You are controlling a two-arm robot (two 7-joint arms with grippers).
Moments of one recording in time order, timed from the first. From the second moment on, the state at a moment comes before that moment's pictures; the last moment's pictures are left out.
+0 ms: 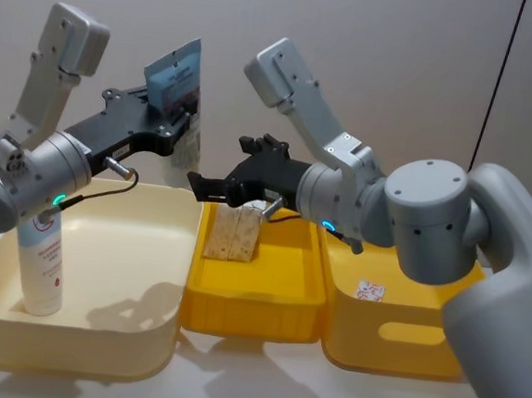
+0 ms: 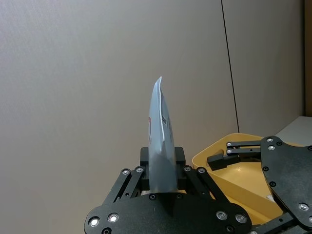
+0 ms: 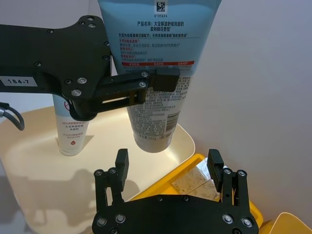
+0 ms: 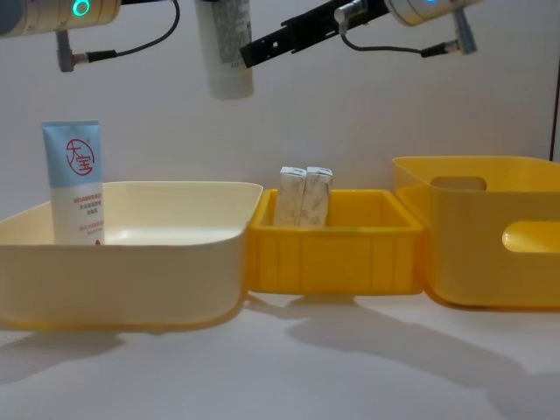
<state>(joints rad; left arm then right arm) -0.77 0.28 0.36 -1.30 -0.33 0.09 -0.41 0.88 0.15 -0.53 -1.29 0.08 0.54 0.47</state>
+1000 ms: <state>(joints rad) -0.77 0.28 0.37 -1.28 -0.35 0.08 -0.42 0.97 0.08 -0.56 -1.12 0.10 0.49 0.48</state>
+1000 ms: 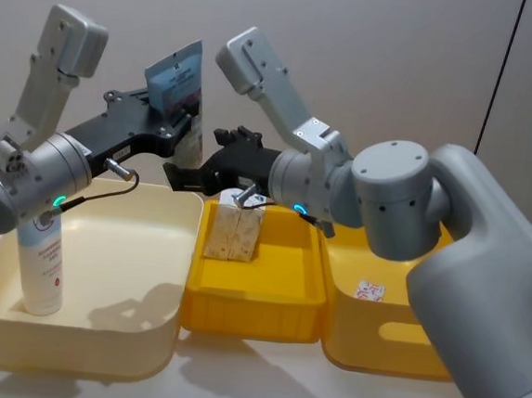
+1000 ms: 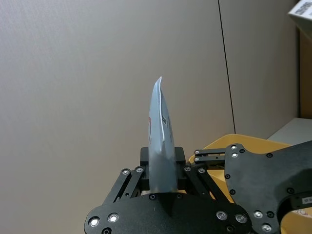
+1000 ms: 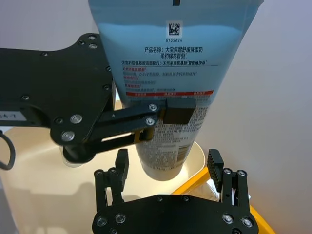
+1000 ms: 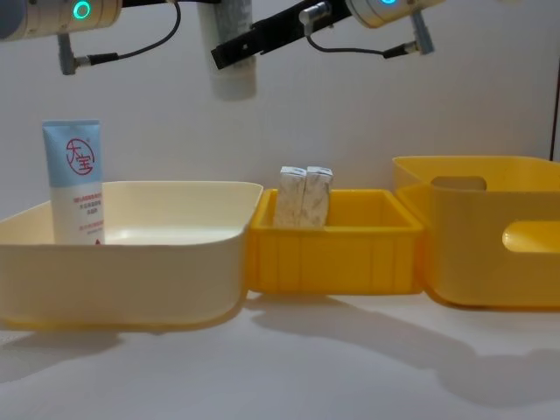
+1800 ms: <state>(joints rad) -0.76 0.29 0.37 -1.30 -0.37 0.06 -0.43 1.05 0.02 -0.58 -0.96 0.12 0.47 0.51</state>
